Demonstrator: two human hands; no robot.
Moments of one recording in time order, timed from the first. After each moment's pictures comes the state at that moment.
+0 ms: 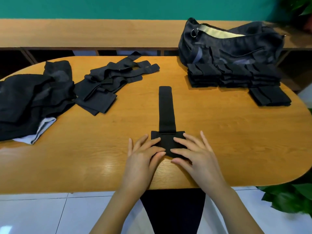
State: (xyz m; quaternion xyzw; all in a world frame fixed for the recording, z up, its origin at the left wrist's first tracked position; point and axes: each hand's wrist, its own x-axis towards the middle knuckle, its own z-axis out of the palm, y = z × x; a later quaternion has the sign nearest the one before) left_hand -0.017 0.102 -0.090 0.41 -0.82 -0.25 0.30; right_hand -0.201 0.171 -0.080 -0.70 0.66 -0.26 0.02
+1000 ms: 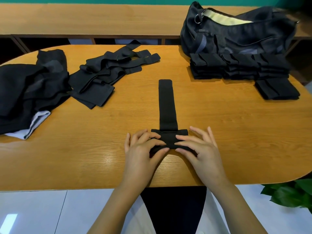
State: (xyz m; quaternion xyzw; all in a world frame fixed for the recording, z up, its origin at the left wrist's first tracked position) left_hand -0.026 0.101 -0.082 0.45 -0.79 -0.27 0.31; right_hand -0.205 0.168 -0.081 -0.63 0.69 -0.34 0.09
